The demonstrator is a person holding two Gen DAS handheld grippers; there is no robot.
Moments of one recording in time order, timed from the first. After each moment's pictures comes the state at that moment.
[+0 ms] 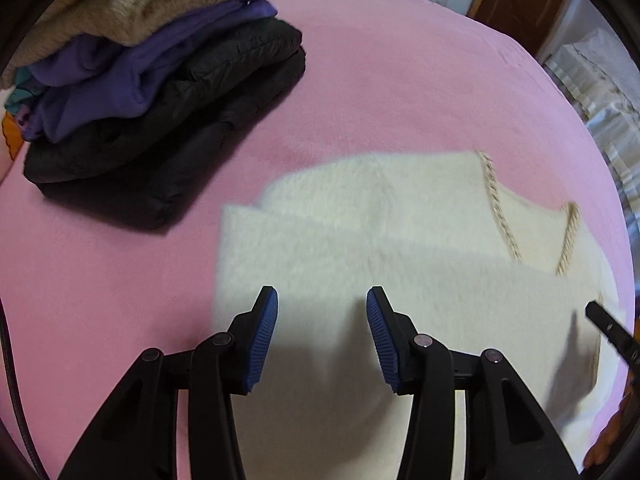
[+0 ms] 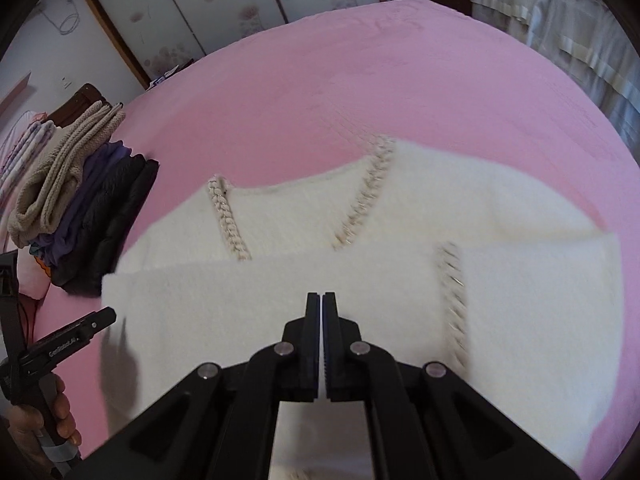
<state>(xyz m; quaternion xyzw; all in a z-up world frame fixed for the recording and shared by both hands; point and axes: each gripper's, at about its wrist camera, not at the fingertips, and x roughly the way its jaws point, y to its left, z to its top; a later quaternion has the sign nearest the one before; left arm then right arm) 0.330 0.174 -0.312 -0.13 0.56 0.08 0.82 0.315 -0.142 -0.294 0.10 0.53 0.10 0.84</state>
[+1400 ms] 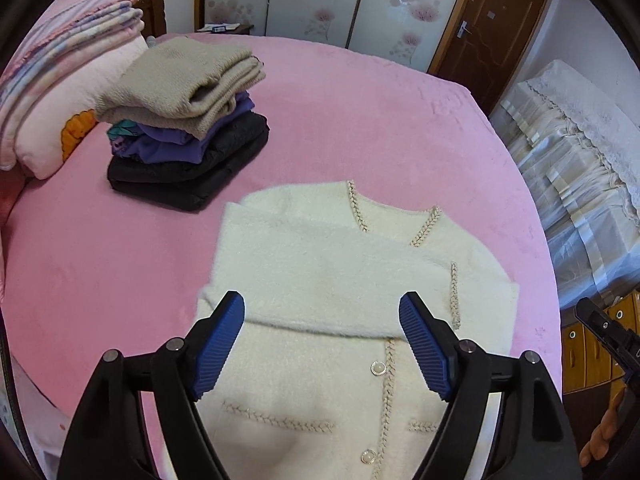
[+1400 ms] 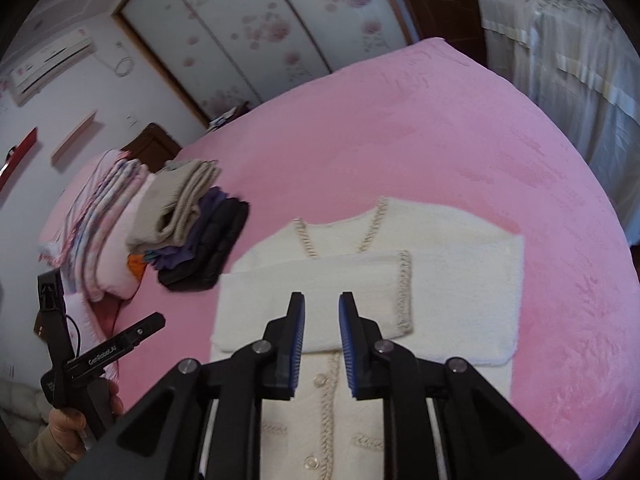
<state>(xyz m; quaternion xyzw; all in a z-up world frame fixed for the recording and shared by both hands) 0.143 0.078 -0.102 -0.14 0.47 0.06 0.87 0.164 -0.242 -0.095 0.16 0.46 0.19 0.85</state>
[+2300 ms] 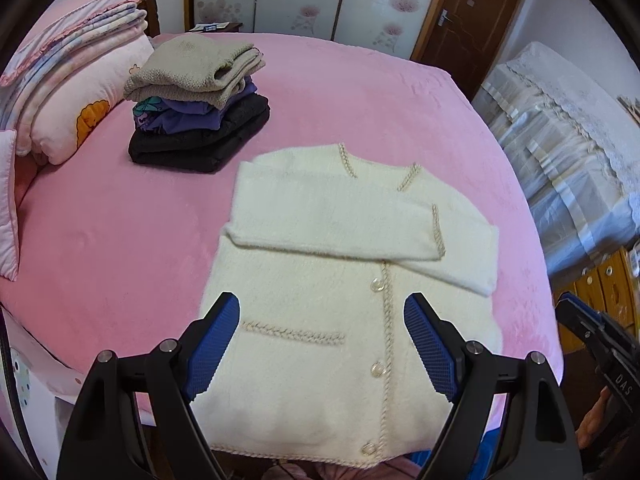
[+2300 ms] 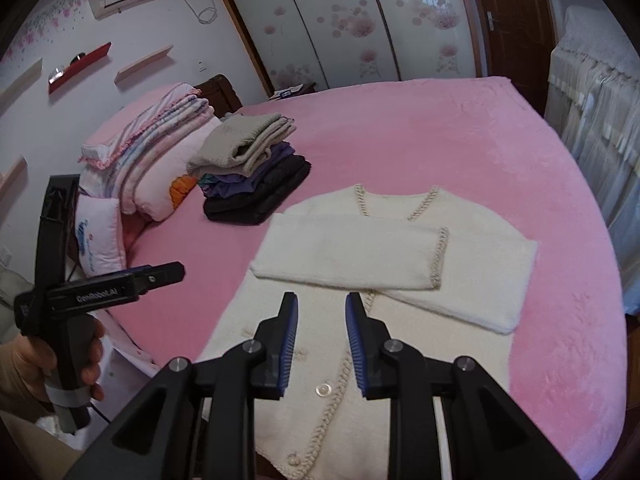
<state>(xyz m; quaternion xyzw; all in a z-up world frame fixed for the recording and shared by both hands) 0.014 0.070 -0.087 -0.12 0.49 0.03 0.87 0.029 -0.212 -0.077 0.04 0.43 0.25 0.87</state>
